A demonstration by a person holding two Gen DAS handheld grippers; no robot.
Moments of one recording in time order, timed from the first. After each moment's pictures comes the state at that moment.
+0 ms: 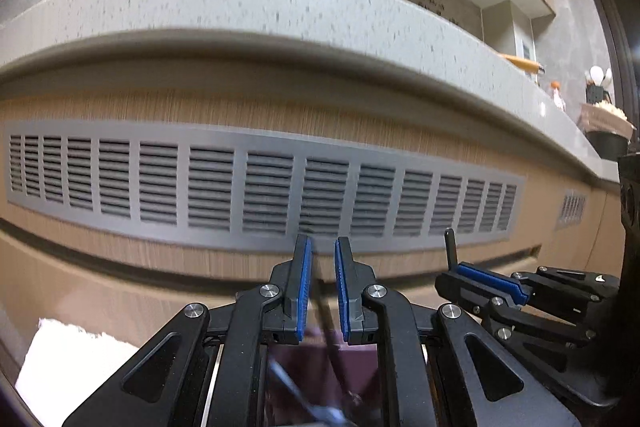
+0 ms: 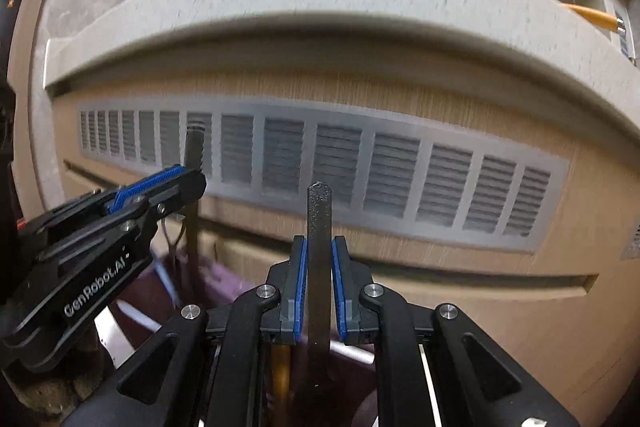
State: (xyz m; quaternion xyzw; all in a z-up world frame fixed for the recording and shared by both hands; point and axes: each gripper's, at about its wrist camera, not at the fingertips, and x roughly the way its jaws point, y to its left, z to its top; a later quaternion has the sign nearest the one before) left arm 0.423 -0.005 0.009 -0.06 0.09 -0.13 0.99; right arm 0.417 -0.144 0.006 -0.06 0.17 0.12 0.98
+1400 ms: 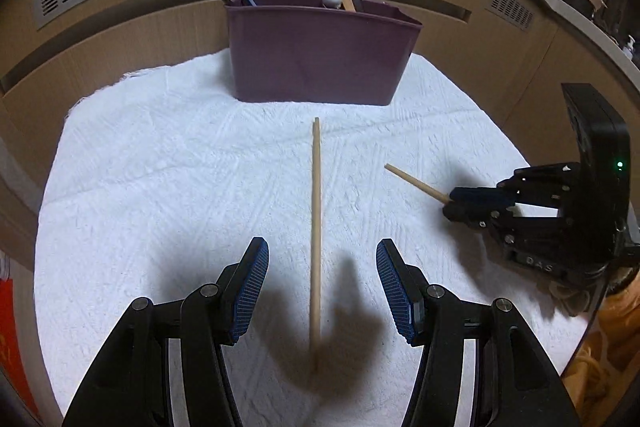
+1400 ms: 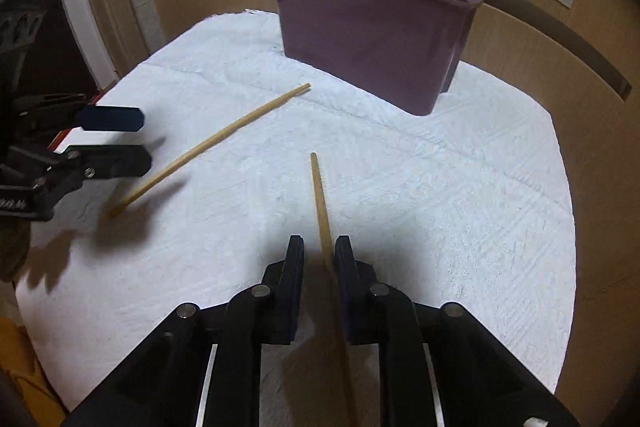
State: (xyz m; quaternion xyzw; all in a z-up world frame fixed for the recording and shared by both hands) left arm 0.238 0.014 -0.061 0.02 0.45 -0.20 0.87; right arm 0.254 -0.162 -0.094 -0.10 0.45 0.22 0.86
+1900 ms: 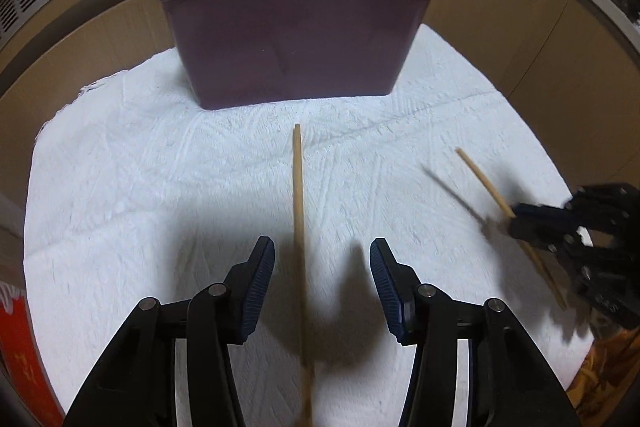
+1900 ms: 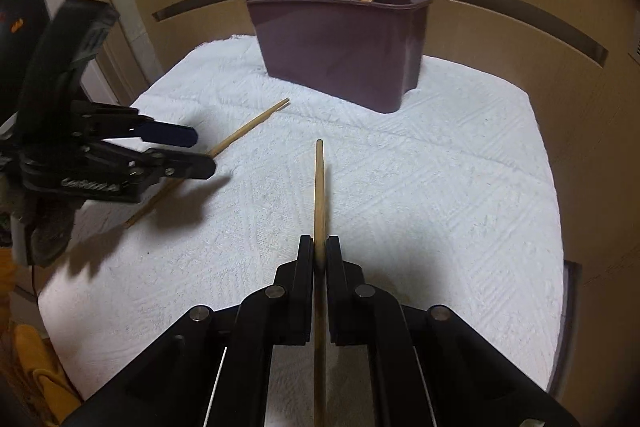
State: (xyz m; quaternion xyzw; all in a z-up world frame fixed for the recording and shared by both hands) left arm 0.300 -0.026 -0.074 0.07 0.51 -0.20 0.83; right arm 0.237 -0.199 -0.072 -0.04 0.43 0.22 0.87
